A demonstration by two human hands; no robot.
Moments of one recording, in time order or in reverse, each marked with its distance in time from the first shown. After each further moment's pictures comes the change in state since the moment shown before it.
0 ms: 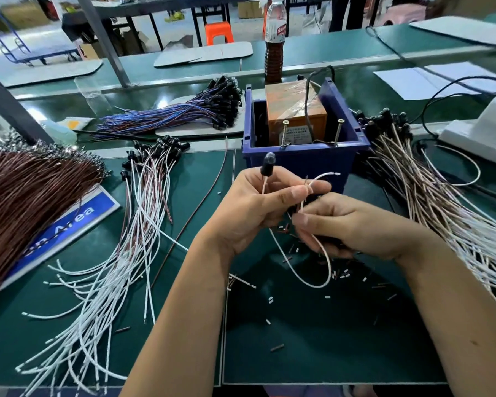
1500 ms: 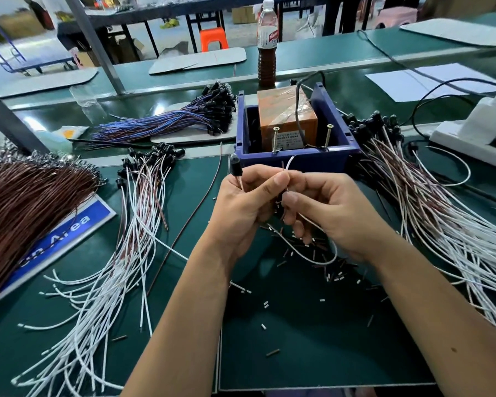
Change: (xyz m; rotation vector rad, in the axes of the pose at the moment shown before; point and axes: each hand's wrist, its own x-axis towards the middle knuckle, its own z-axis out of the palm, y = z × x) left_hand 0.005 -0.005 0.009 -0.098 0.198 0.158; right_hand 0.014 0.006 0.013 0.279 0.463 -0.238
